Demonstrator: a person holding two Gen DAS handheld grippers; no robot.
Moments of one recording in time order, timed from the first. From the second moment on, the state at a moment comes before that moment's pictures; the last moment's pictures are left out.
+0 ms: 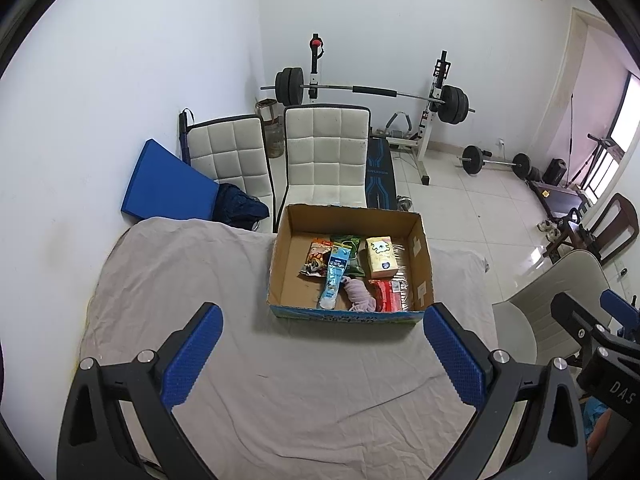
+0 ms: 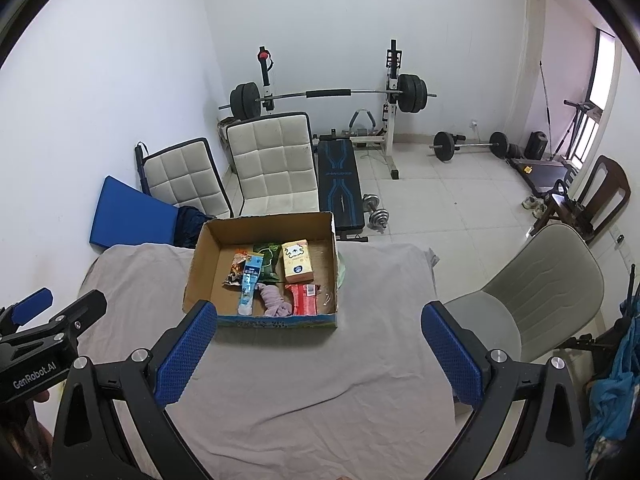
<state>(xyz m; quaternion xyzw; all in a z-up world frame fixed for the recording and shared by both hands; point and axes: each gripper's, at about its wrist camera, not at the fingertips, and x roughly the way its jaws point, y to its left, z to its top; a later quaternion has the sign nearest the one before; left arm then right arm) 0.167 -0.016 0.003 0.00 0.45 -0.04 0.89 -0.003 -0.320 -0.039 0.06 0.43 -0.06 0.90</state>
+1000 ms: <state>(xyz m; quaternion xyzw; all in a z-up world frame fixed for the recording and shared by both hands) 0.166 -0.018 -0.002 0.01 0.45 -0.03 0.89 -0.002 -0.316 -0.049 0.05 0.43 -0.06 0.90</state>
